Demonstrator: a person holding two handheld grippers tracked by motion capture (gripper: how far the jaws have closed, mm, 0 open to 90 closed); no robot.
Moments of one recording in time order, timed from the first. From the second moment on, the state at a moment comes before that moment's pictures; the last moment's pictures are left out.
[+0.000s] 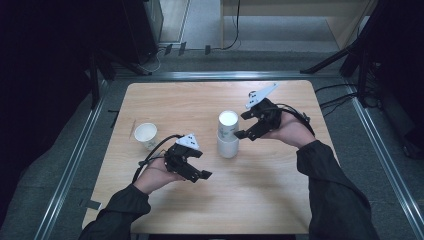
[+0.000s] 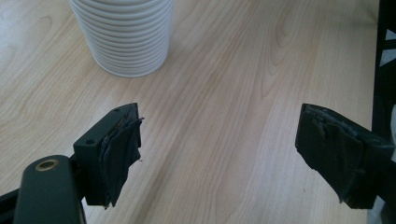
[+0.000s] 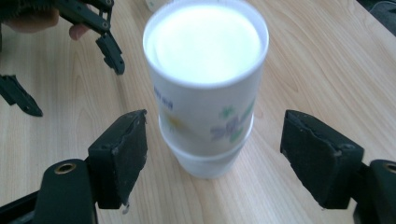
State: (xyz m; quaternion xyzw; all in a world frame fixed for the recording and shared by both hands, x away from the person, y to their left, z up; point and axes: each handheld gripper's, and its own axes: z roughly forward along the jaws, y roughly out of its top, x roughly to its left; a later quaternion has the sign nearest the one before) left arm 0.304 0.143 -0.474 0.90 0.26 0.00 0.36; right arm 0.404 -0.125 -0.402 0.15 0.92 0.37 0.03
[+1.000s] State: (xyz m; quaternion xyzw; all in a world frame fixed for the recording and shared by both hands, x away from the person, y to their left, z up) left arm 0.307 0.146 -0.477 0.89 0.25 -0.01 0.38; right arm 0.417 -0.083 -0.386 0.12 0.95 0.30 0.02
